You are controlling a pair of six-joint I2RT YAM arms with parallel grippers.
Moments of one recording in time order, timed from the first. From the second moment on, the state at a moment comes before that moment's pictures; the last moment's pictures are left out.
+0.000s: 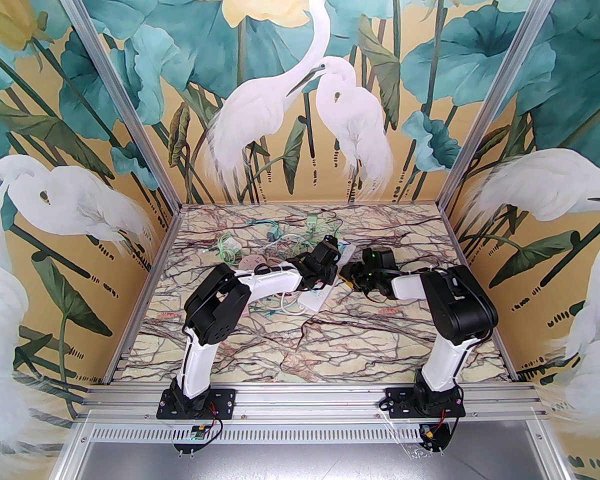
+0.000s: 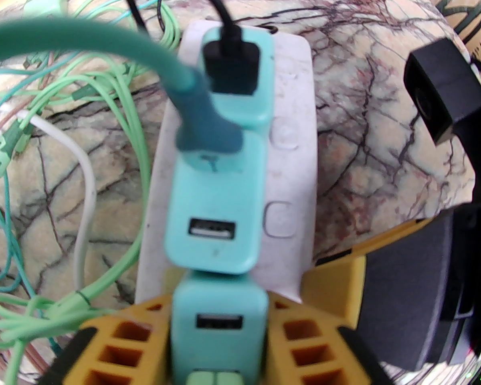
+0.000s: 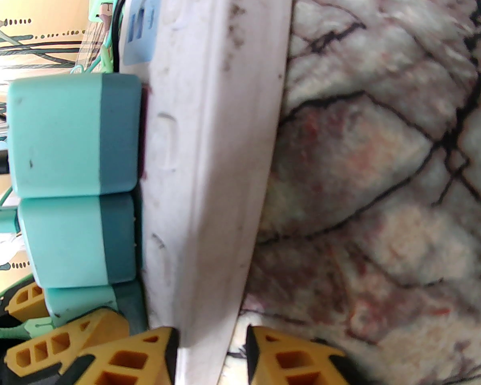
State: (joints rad) left arm -0.82 2.07 1.44 -0.21 -0.20 -0.33; right arm 0.23 1.83 0.76 0.30 -0.61 0.91
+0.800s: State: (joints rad) left arm -0.80 2.05 1.42 -0.21 -0.14 -0.37; right arm 0.25 1.85 0.83 0.18 -0.58 0.86
